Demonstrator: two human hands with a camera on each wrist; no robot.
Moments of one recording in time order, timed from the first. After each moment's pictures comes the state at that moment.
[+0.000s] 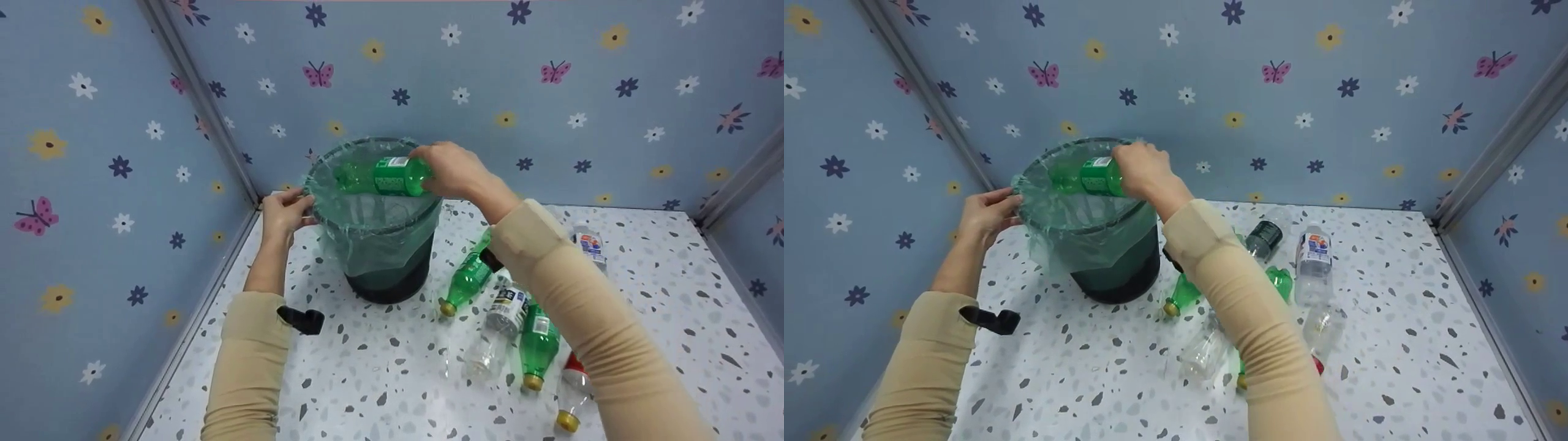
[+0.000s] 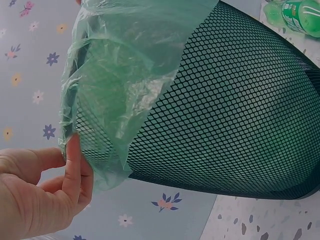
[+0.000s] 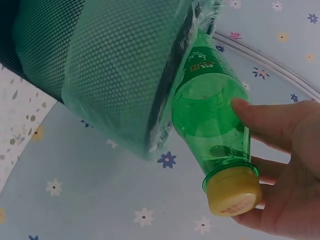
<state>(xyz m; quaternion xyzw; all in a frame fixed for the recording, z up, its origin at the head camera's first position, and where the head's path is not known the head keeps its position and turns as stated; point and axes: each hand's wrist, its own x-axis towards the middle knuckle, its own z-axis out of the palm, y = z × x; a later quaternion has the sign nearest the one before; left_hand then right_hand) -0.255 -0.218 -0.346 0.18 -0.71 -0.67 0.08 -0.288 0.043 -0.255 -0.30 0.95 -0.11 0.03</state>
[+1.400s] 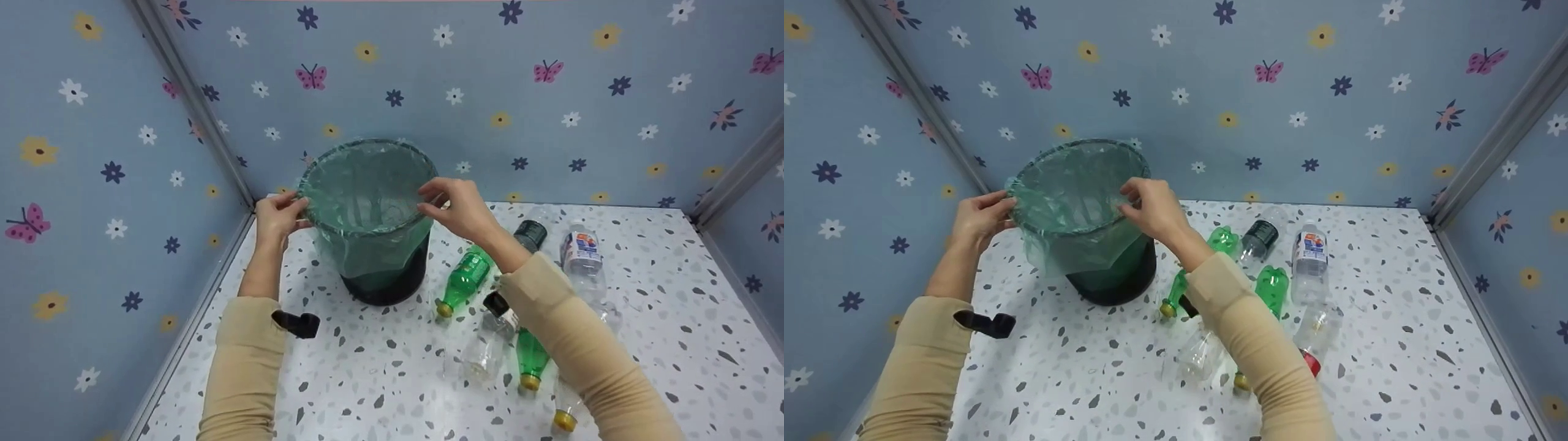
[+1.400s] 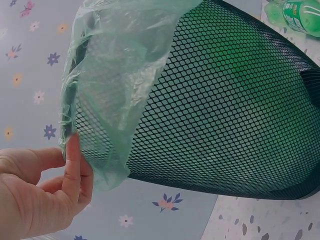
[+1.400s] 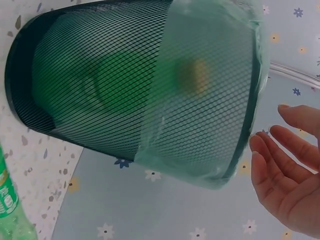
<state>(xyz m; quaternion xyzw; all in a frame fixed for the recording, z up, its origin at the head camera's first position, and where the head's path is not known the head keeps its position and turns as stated) -0.293 -0.242 -0.392 0.16 -0.68 -0.71 0.09 -0.269 0.073 -0.322 -0.30 0.87 -0.39 -0.05</state>
